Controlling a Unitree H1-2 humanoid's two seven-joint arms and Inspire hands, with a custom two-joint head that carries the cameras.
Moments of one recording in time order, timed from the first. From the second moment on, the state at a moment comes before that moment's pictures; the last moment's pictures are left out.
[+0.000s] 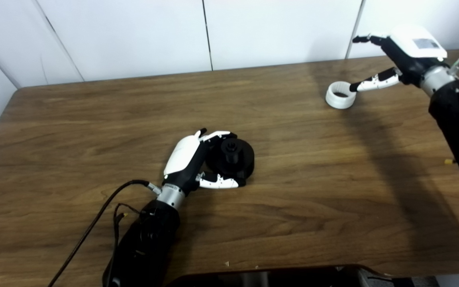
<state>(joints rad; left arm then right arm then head) -0.19 0.17 -0.33 0.07 0.57 -0.06 -0.02 -0.60 -0.62 0.16 0.19 -0.73 0.06 0.28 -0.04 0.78</state>
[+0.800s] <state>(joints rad) -0.19 0.16 -0.32 0.05 0.58 -0.04 -0.05 -0.69 -0.58 0.27 0.37 -0.72 0.07 0.35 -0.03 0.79</state>
